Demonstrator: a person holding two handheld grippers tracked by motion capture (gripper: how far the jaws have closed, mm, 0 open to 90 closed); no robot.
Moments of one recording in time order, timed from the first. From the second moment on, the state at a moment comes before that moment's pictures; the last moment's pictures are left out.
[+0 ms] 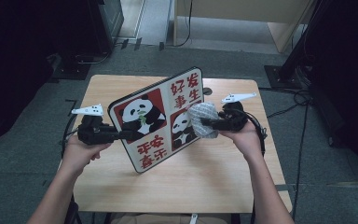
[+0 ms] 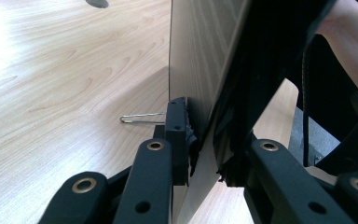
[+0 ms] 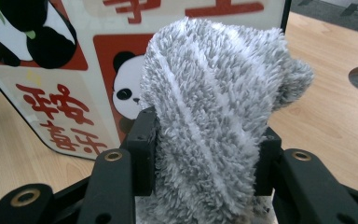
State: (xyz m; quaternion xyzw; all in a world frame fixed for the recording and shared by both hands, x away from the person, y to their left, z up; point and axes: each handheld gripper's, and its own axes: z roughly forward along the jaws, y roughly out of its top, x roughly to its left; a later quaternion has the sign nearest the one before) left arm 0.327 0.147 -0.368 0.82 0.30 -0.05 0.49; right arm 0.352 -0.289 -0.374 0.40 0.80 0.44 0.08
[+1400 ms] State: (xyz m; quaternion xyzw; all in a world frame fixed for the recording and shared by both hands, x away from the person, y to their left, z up) left arm 0.326 0.146 -0.368 0.82 0.30 -0.05 0.49; right arm 0.345 -0.295 -0.434 0.43 0.81 0.39 0.03
